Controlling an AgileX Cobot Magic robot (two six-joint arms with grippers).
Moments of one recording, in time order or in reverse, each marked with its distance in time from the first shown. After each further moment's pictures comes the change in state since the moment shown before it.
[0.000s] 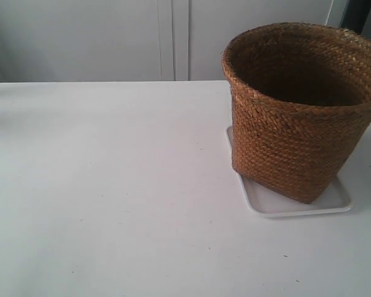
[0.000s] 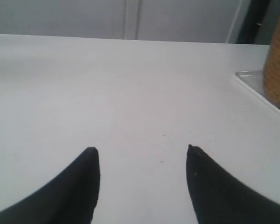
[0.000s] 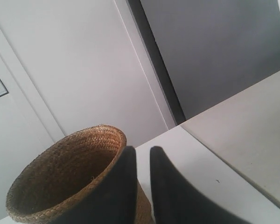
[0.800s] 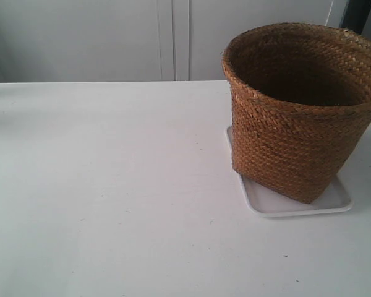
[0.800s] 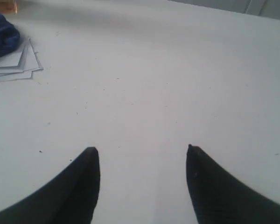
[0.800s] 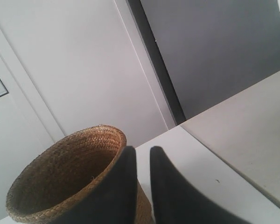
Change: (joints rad) left arm 0.415 -0.011 0.000 0.008 0.169 0.037; right arm 0.000 0.000 0.000 0.000 0.000 0.000
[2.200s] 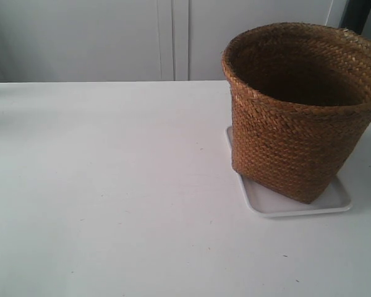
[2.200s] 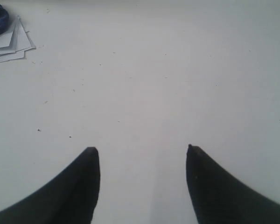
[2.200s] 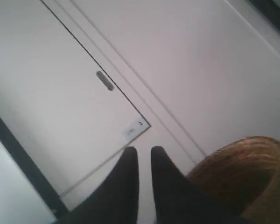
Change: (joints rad) left arm 0.000 0.000 0.000 -0.026 0.091 0.074; right arm 0.000 0.004 0.424 0.740 -0.800 -0.212
